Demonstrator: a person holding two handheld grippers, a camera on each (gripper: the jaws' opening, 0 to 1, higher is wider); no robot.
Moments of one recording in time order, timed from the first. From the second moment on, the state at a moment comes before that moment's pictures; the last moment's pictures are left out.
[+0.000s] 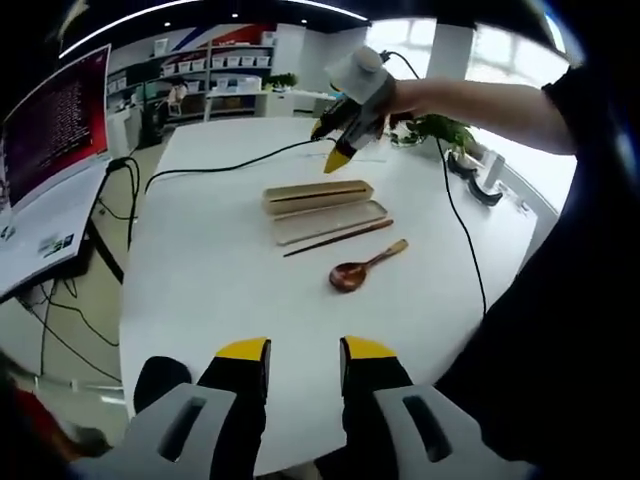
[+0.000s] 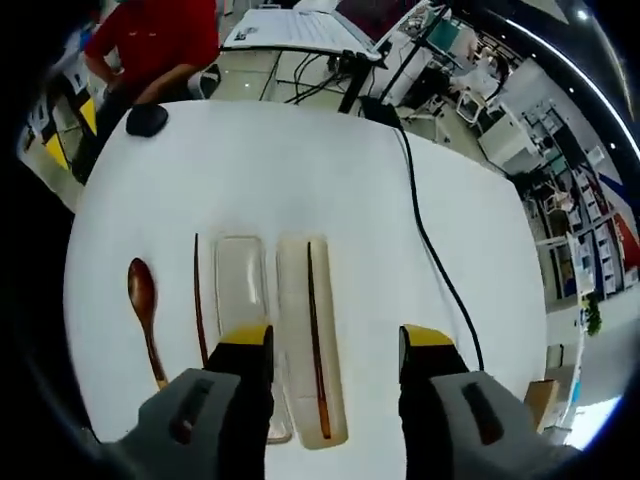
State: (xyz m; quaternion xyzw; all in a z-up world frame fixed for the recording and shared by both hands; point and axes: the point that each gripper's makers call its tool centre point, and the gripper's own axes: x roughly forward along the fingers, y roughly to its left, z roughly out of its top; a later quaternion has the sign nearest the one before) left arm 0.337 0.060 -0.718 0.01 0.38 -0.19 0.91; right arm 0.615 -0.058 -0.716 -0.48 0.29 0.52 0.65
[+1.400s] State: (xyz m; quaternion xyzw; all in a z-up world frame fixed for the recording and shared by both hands) left arm 0.354 0.062 -0.686 0.06 0.31 -0.21 0.93; right arm 0.532 -0.143 -0.649 -0.37 0.24 0.45 0.77
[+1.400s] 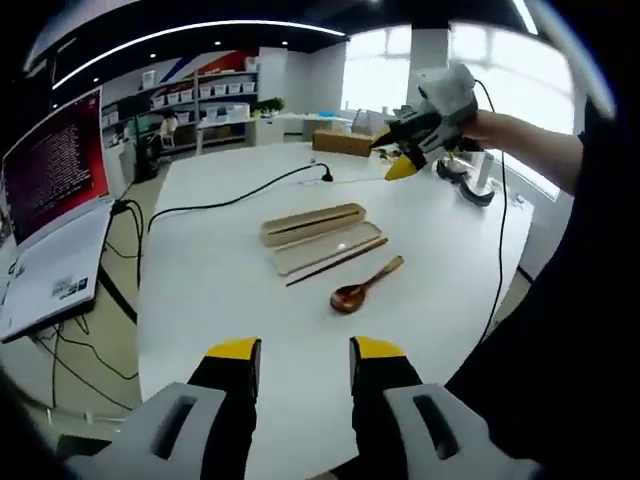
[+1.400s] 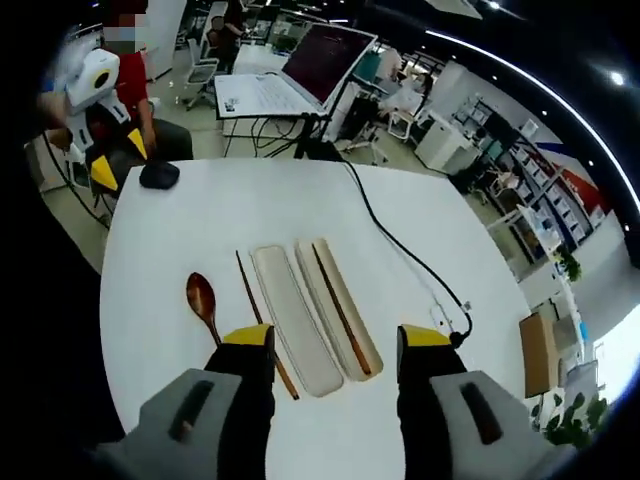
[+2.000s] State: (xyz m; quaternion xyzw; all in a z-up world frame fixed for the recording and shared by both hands) left arm 0.400 0.071 -0.662 0.10 0.27 -0.20 0.94; right arm 0.502 -0.210 -0.673 -0.33 0.28 0.40 0.81
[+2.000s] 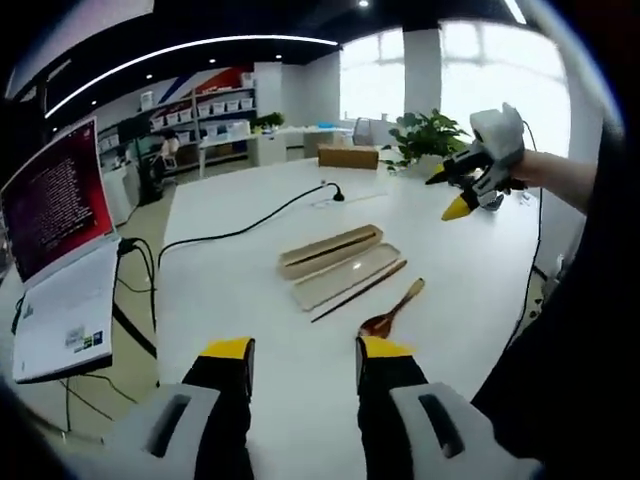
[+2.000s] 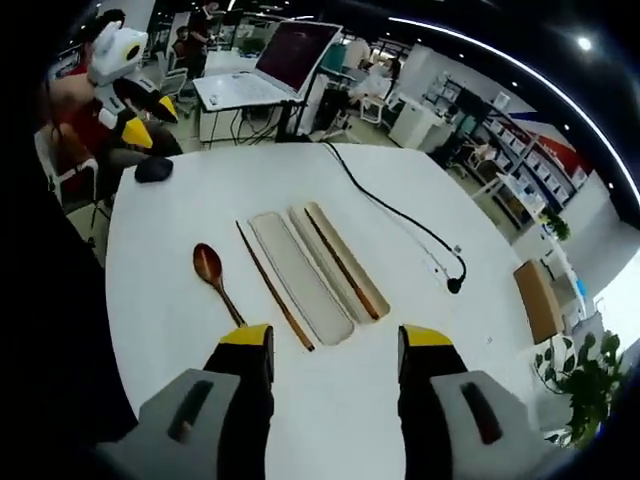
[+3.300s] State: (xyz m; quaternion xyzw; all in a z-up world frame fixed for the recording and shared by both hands) left arm 0.434 0.078 -0.678 0.10 0.27 -0.23 0.93; right arm 0.482 -0.201 -0.699 -0.31 0.29 0.45 0.79
